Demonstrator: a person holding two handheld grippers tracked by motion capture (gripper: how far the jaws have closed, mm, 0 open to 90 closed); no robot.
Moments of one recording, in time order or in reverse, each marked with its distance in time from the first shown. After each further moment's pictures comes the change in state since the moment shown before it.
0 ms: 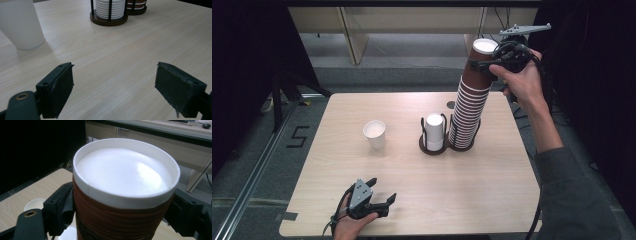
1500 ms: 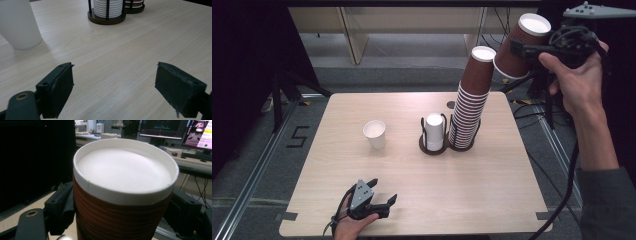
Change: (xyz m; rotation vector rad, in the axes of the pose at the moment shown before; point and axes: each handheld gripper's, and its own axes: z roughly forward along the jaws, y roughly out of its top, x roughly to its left) left arm -0.003 -0.001 0.002 -0.009 -0.017 -0.005; right arm -0.005 0.018 -0.111 -0.188 -0.095 -0.002
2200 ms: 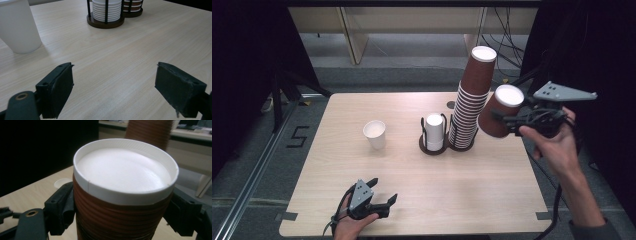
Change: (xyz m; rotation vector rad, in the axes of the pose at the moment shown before) left arm 0.000 0.003 -0.003 -0.011 -0.001 0.003; right arm 0.043 -0.118 -0.013 0.089 0.165 -0.018
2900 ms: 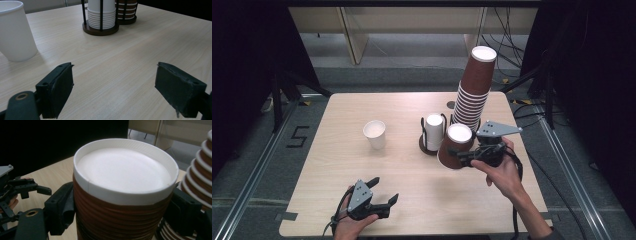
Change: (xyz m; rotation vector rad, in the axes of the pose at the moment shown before) left arm -0.001 0.002 -0.002 -0.047 -0.042 0.018; right arm 0.063 -0.084 0.085 0.083 0.209 0.003
